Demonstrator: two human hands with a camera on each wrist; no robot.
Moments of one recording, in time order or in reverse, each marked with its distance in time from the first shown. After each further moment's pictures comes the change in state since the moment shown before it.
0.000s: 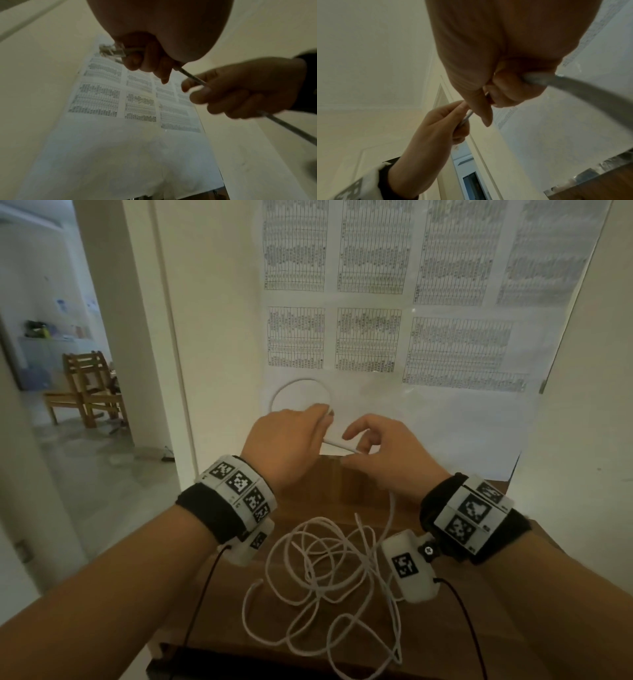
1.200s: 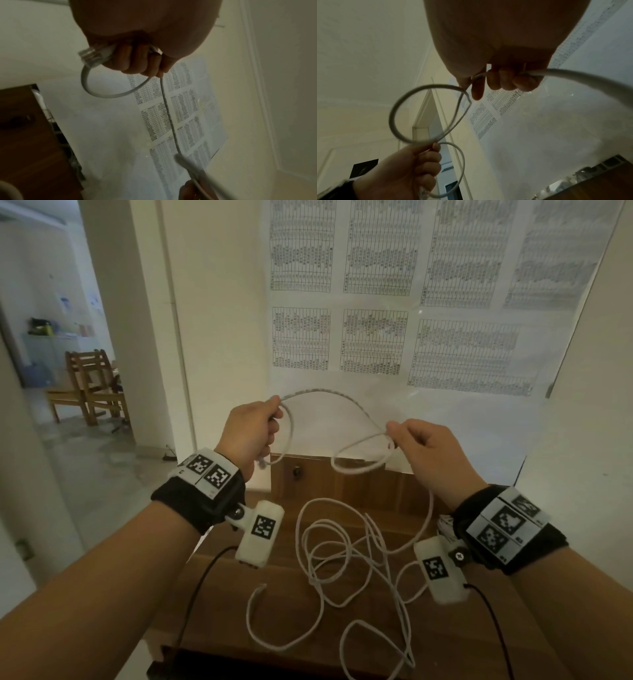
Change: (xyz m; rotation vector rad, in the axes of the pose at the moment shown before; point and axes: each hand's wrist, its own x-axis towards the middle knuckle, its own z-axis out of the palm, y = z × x) left_hand 0.001 -0.040 -0.006 -1.216 0.049 -0.893; right_hand -0.003 0.029 -0.021 0.027 0.213 0.026
